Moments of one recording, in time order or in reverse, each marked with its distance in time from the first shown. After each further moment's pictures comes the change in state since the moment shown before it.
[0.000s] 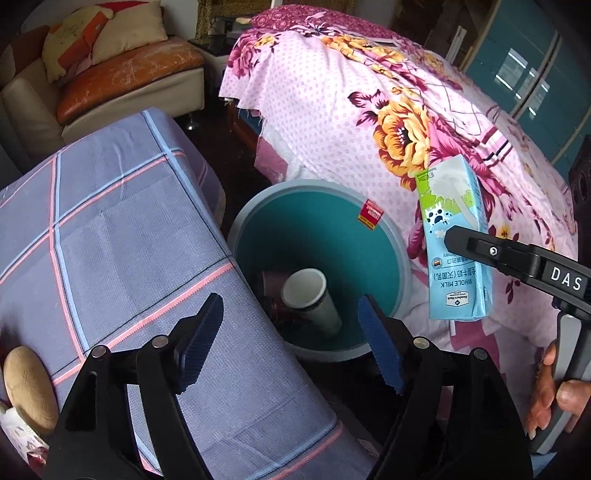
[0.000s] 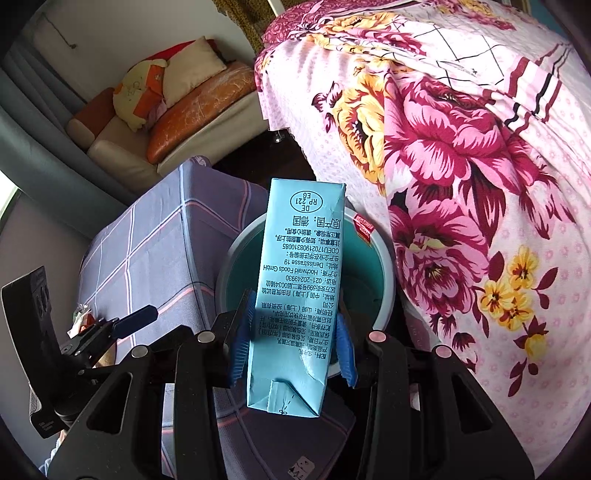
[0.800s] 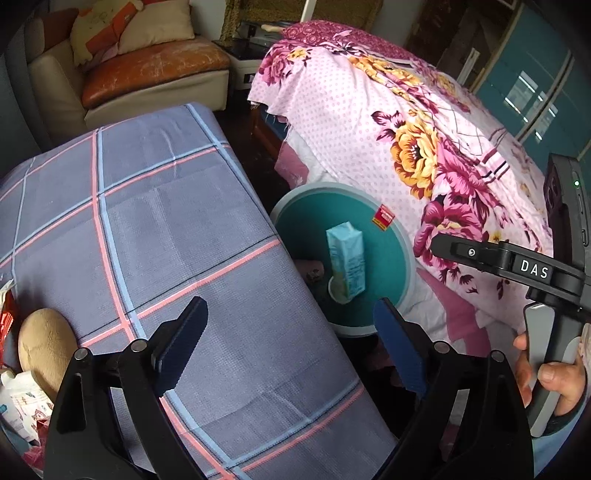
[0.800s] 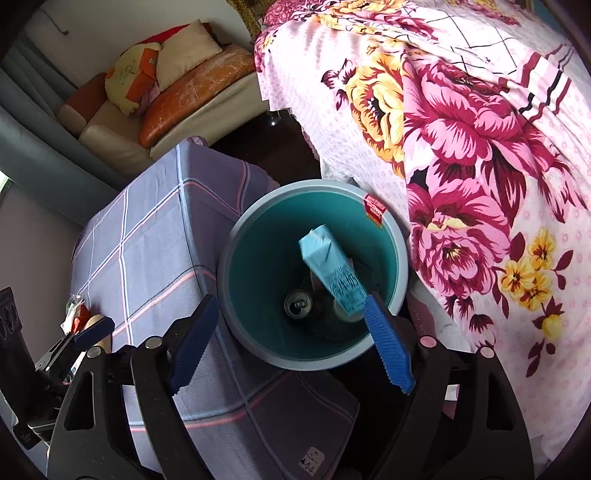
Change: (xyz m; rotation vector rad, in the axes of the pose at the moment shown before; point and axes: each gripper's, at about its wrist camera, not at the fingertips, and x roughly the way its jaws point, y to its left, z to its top) left arm -0.045 0.037 -0.026 -0.077 -0.034 0.002; right arm 0.013 0.024 -0.010 -0.003 0.066 -0.041
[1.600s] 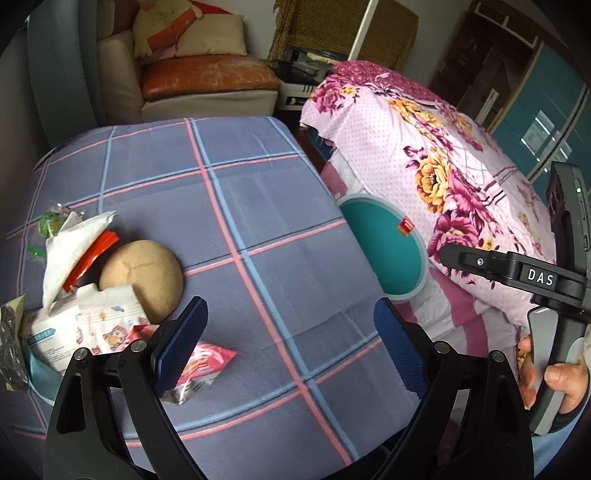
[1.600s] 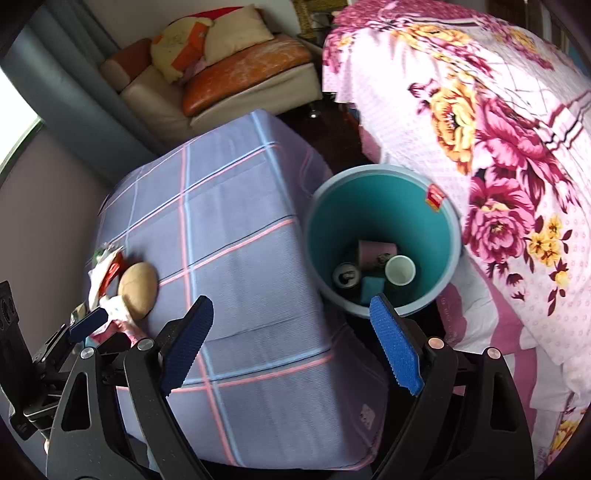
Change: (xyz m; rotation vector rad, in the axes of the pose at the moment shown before) left arm -0.105 0.075 -0.071 -0.120 -0.101 0.048; right arm -0.038 0.114 -0.059 -0.172 0.016 0.025
